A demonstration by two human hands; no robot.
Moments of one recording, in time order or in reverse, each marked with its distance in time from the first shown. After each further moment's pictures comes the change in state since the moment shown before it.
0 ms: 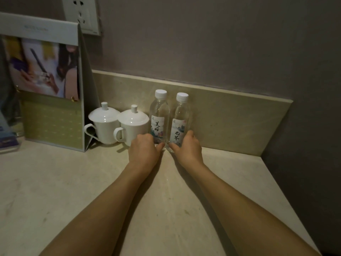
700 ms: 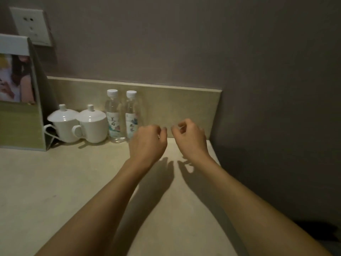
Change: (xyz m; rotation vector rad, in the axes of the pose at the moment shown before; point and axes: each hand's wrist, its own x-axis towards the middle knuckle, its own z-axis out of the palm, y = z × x) left_hand -0.093 0.136 -0.021 -0.130 0.003 0.217; right_hand -0.062 0.064 -0.143 0.113 0.193 -0.103
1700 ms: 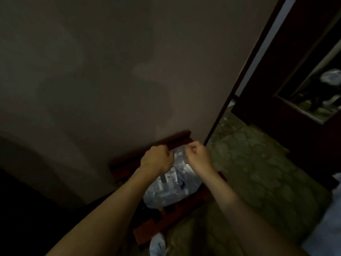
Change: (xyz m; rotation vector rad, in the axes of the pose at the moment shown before) left_hand -0.297 0.437 0.421 -0.063 -1.085 0.242; right_hand -0.185 0.551 -0.387 0.042 0.177 0.808
